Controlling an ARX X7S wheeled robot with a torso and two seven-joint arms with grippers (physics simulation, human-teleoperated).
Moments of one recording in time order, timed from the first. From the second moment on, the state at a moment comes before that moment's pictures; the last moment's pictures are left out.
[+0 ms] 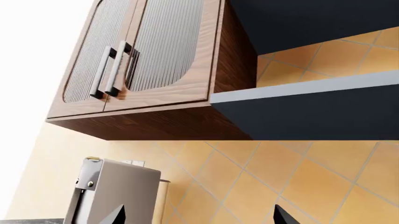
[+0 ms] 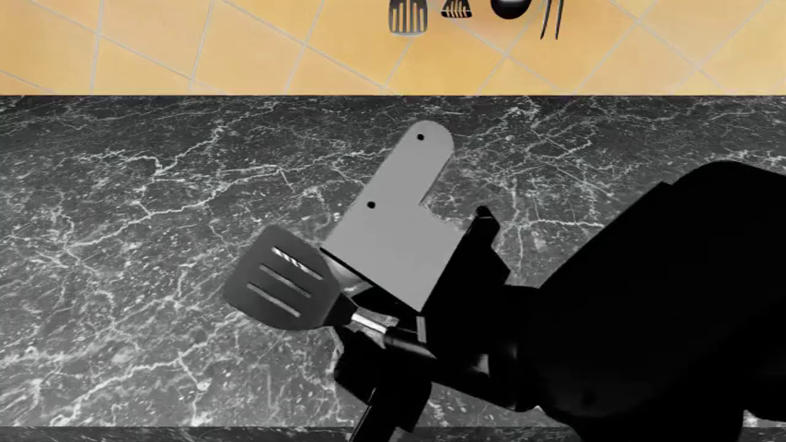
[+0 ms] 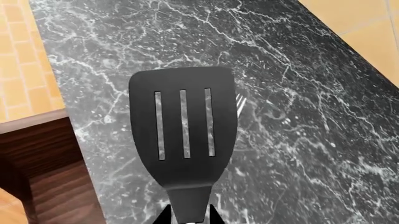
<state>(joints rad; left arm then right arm) 0.79 -0.34 -0.86 1.05 -0.67 0.24 -0.49 1.59 0.52 -0.98 -0.48 2.20 1.15 0.94</state>
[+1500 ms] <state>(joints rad) 0.79 -0.35 -0.85 1.05 -0.66 0.23 -0.50 1.57 0.36 -1.10 -0.60 2.25 1.06 1.01</state>
